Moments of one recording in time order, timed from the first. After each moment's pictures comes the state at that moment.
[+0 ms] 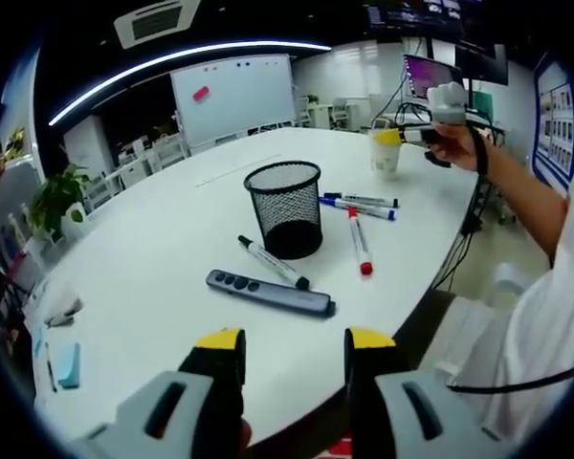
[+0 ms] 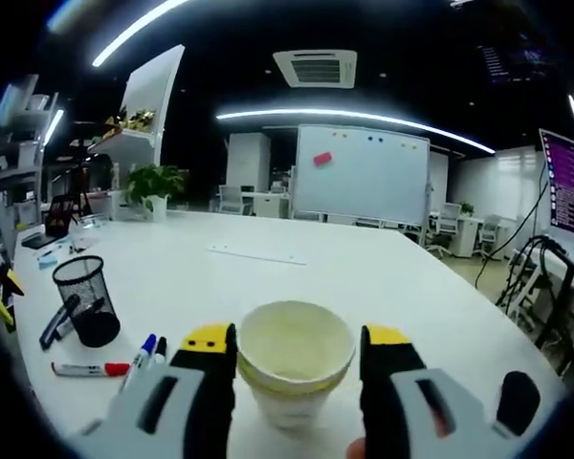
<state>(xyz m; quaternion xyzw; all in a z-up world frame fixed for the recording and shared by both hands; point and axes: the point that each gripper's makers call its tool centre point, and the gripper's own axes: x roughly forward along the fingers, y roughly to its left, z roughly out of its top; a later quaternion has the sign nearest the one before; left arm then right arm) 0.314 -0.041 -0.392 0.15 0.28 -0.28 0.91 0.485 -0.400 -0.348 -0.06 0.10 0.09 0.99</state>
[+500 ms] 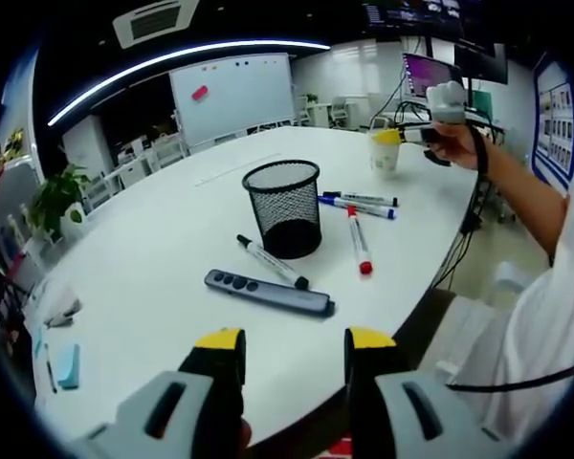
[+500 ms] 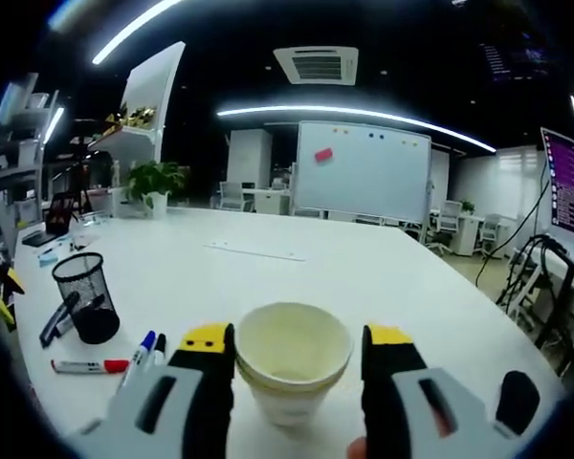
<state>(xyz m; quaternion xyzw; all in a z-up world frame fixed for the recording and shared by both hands) 0.313 -0.042 -0.393 0.15 0.28 -0.28 0.90 0.491 -0.408 -0.352 -0.06 0.11 0.09 0.99</state>
